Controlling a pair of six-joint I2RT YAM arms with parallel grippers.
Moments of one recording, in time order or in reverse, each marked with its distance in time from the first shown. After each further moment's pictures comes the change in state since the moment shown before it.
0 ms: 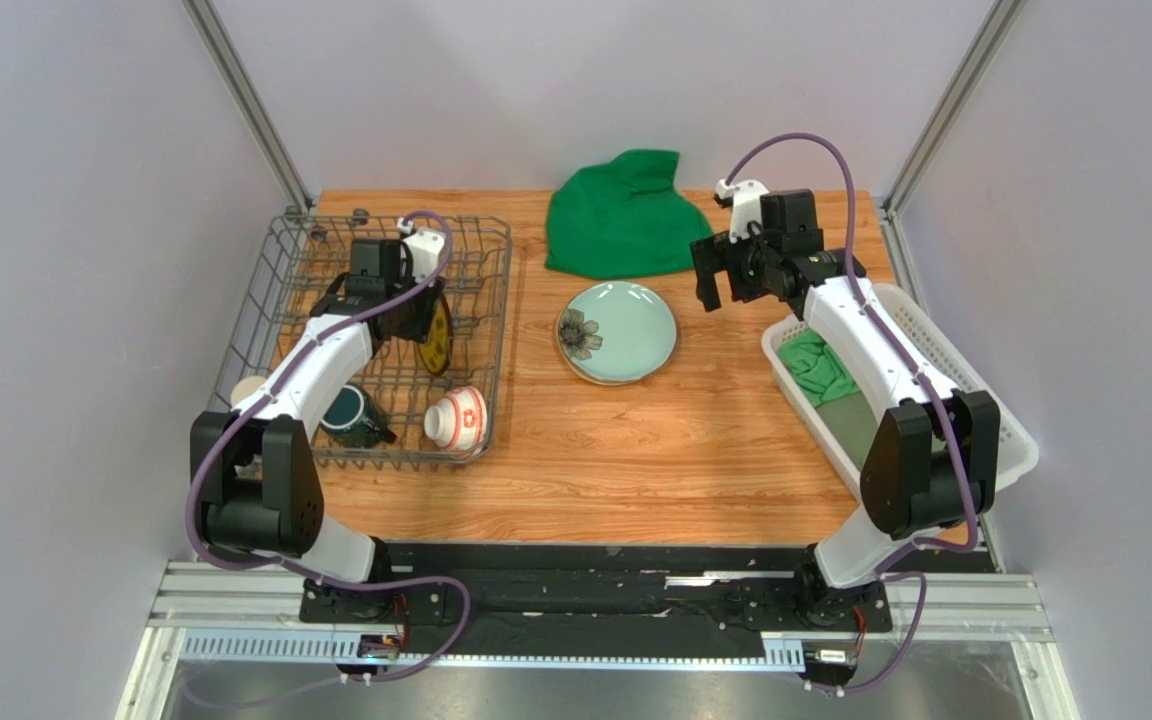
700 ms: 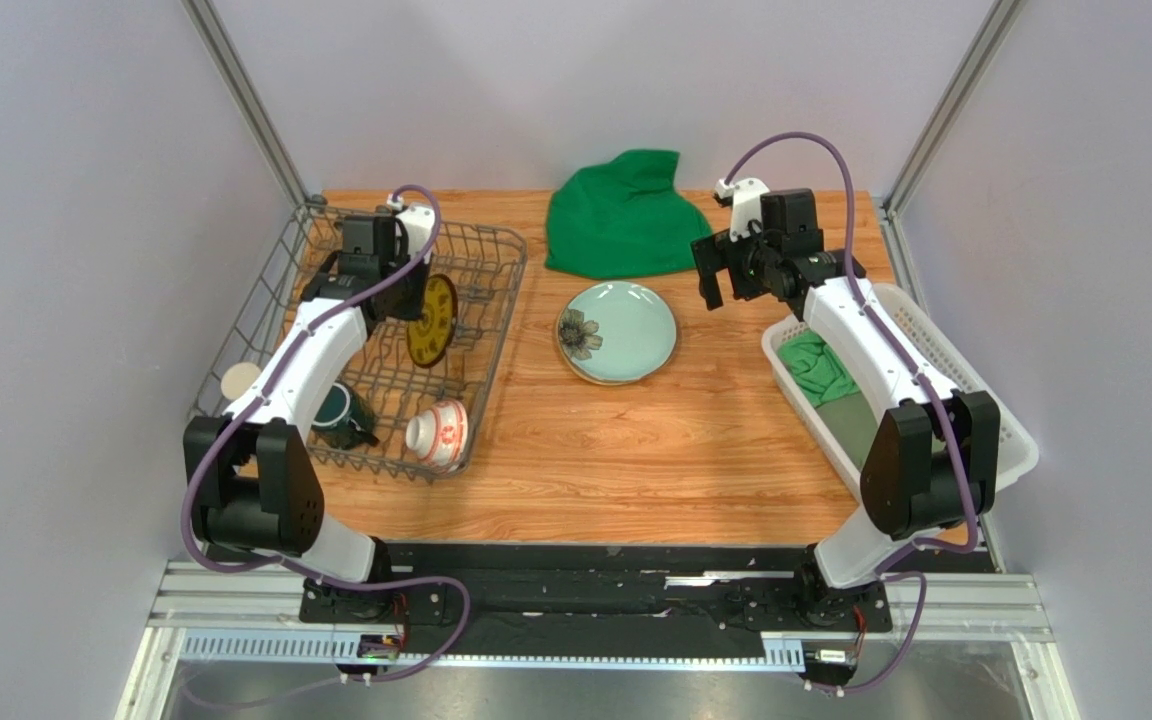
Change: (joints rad) left arm -0.001 0.007 0.115 -0.095 0.021 -0.068; right arm -0.001 -0.013 -0.007 0.027 0.035 -0.024
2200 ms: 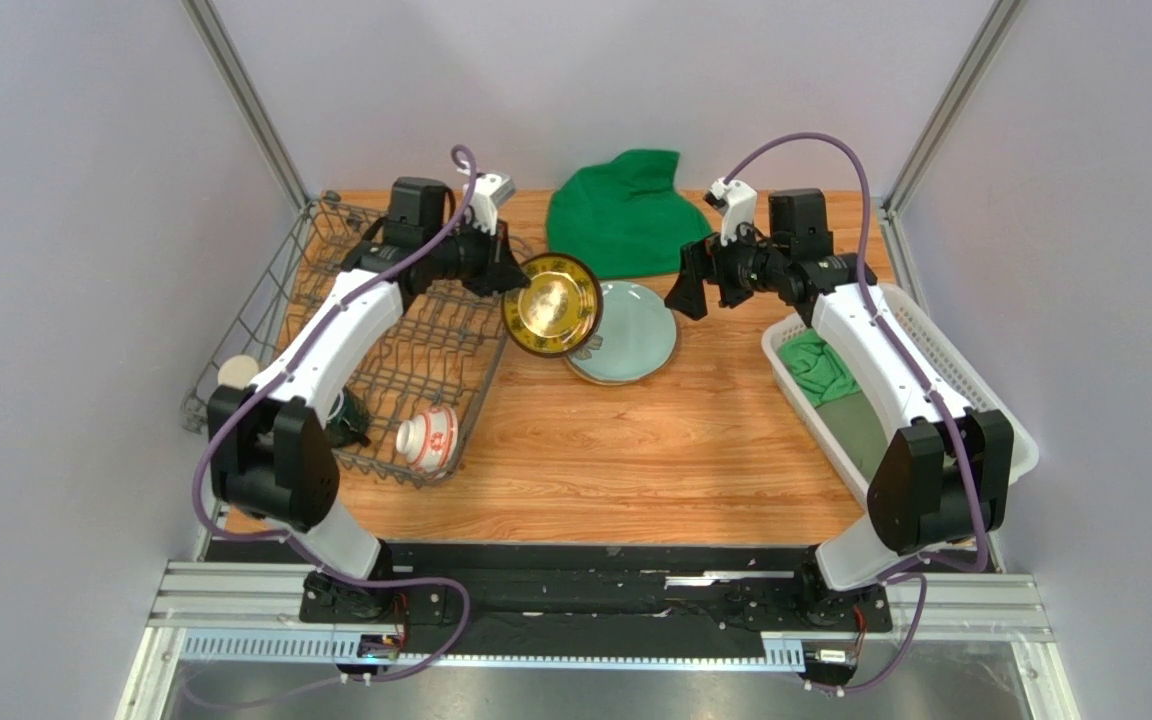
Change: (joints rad) left arm -0.156 0.077 0.209 0.009 0.562 -0.168; right arm -0.002 -0.053 -0.011 -0.015 -0.438 0.046
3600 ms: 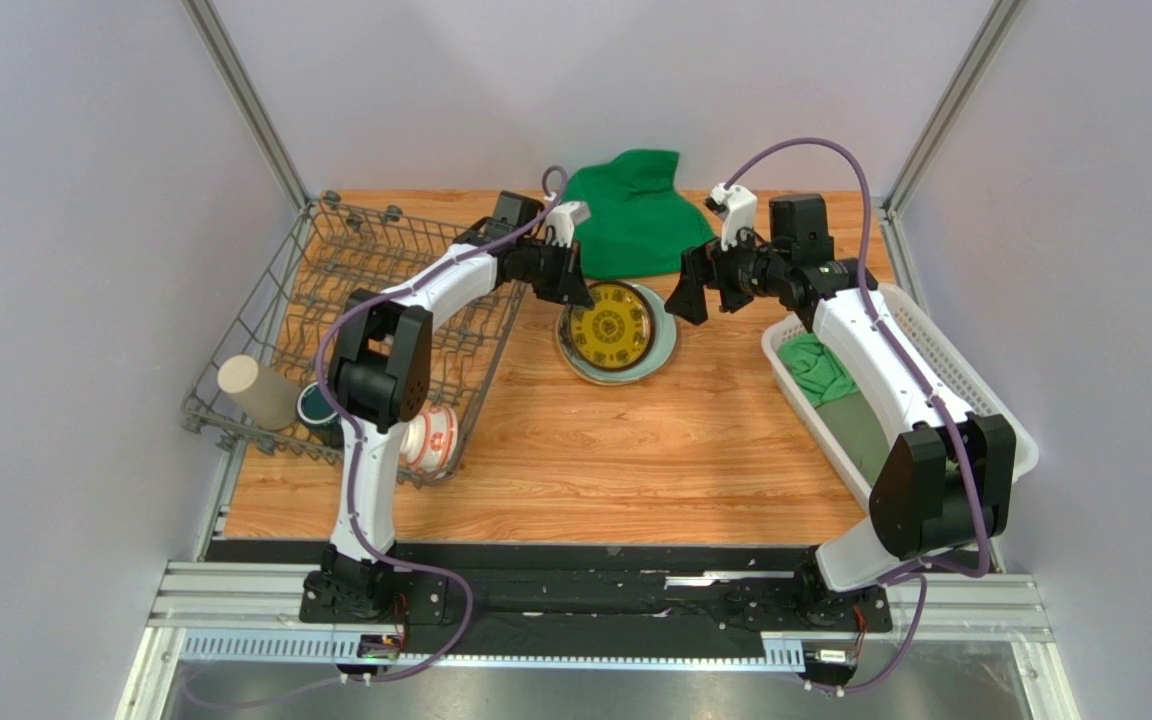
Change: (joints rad) left arm -0.126 0.639 0.367 0.070 0.056 -0.141; right arm 0.000 -0.024 -0.033 0.008 -0.009 -0.001
